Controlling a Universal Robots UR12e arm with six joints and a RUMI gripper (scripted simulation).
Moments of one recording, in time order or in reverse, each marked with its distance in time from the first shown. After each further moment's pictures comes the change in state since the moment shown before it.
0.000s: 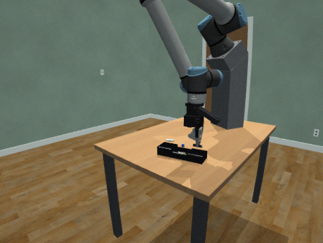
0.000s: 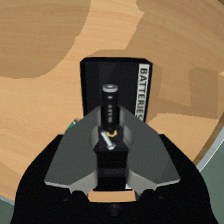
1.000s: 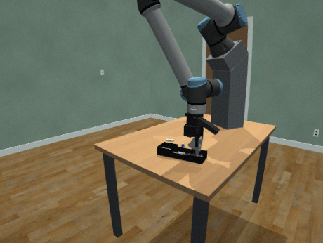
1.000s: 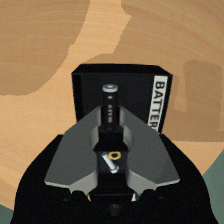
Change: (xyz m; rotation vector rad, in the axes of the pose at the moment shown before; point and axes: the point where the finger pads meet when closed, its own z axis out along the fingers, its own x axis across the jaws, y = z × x) arm -0.003 0.000 0.050 0.000 -0.005 0.000
